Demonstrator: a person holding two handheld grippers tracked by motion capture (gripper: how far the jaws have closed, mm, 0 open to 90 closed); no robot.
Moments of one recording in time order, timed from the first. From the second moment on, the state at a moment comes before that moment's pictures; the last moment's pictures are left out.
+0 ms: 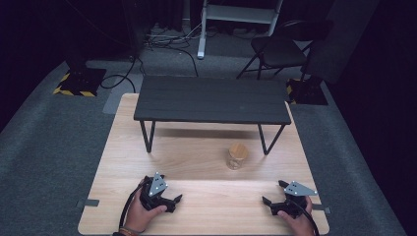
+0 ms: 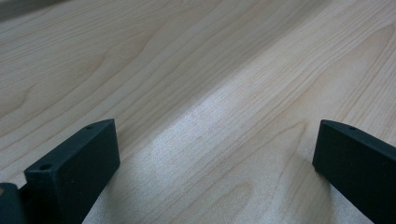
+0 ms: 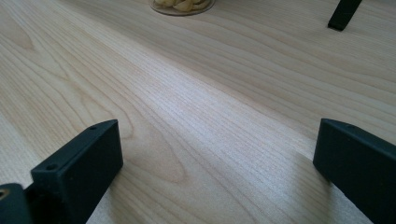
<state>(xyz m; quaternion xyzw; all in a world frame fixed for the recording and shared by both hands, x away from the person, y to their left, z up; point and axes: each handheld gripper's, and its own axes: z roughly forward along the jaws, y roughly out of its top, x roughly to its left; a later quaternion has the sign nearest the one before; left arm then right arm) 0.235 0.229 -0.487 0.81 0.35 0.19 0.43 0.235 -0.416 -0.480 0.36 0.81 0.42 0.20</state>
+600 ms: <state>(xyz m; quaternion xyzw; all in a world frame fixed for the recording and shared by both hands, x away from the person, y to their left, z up) 0.236 0.229 -0.487 0.81 0.35 0.19 0.43 0.234 -0.415 -0.480 0.37 0.81 0.42 0.20</state>
